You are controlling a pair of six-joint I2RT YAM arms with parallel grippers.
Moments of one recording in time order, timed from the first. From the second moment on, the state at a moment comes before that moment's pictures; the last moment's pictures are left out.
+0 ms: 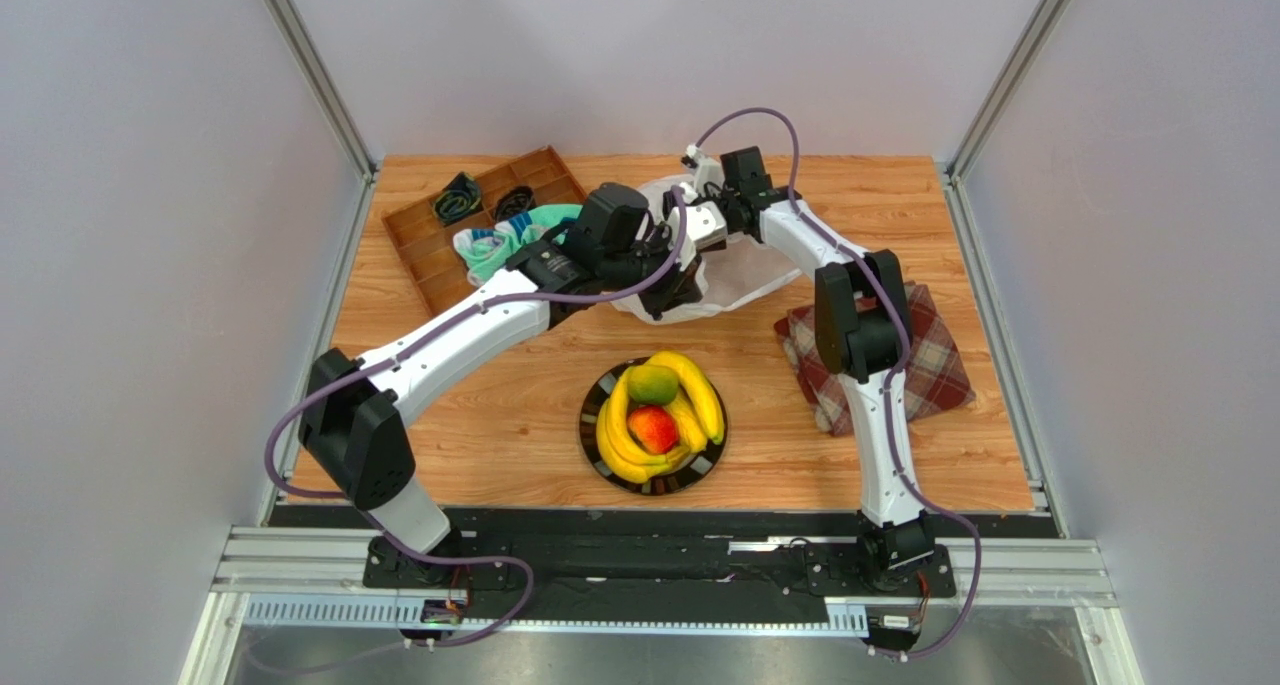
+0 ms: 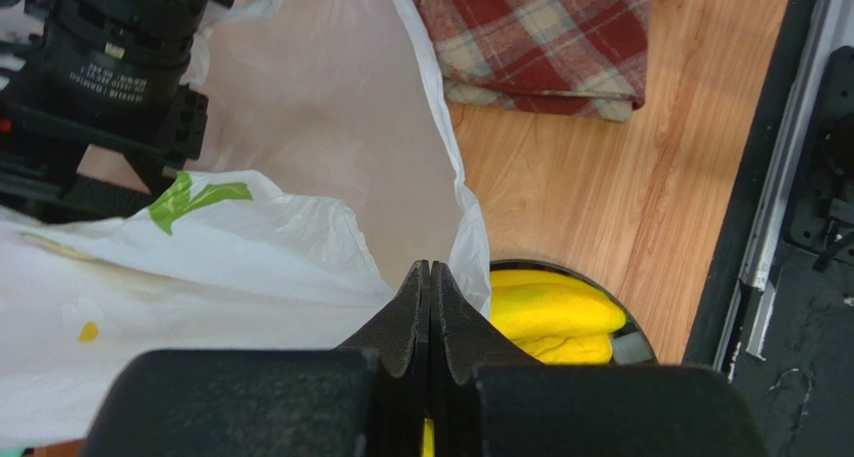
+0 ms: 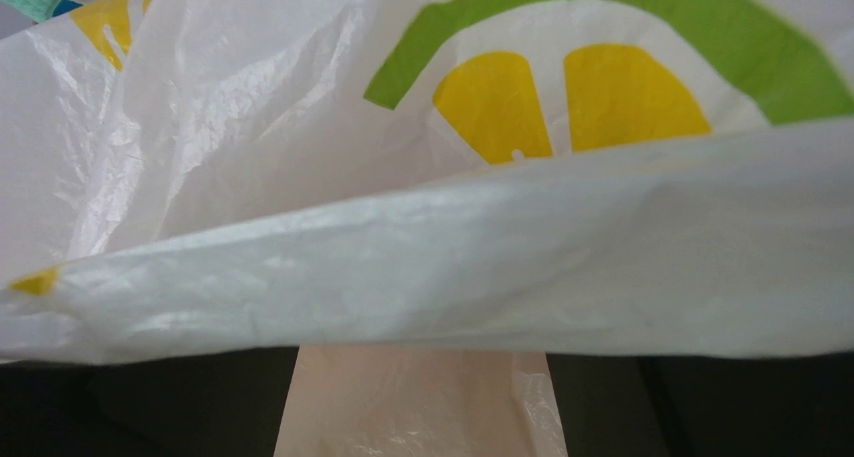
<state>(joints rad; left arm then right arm) -0.74 1.60 1.43 -0.38 0.41 0.21 0.32 2.39 1.99 -0.41 -0.65 0.17</state>
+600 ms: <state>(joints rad) -0.77 1.38 1.28 -0.40 0.48 0.25 0.35 2.23 1.75 -0.39 -0.69 0.23</state>
